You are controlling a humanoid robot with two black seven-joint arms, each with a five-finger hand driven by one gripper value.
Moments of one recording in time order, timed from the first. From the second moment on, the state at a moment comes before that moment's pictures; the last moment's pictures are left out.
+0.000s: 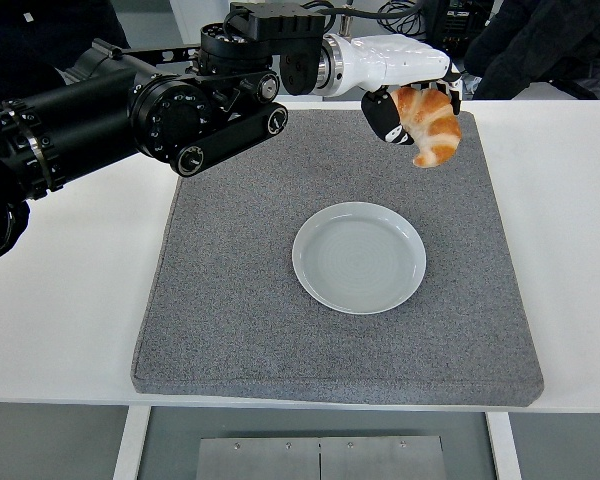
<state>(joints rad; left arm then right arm) -1.61 0.00 0.10 -0.77 1.19 -0.09 -0.27 -0.09 0.00 0.12 0.14 -0.09 -0.07 0.24</state>
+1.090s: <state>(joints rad) -1.52 0.00 0.30 -0.88 1.24 -0.08 -0.27 -0.09 0.00 0.12 0.14 -0.09 -0.07 0.24</state>
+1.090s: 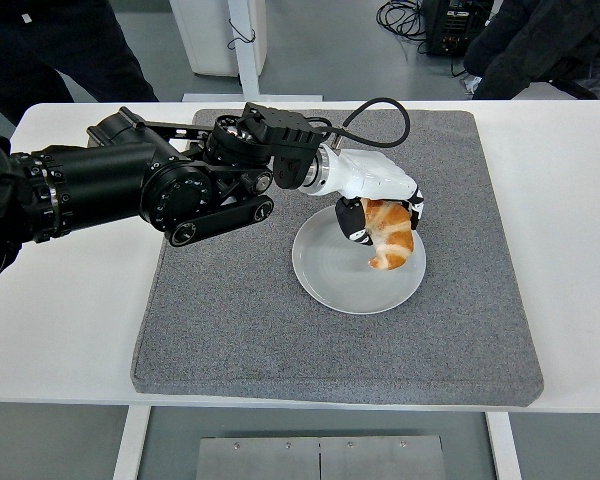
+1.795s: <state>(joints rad) -1.48 0.00 0.38 -0.88 1.25 -0.08 -0.27 -0.09 0.00 0.12 0.14 -0.09 -0.07 0.24</state>
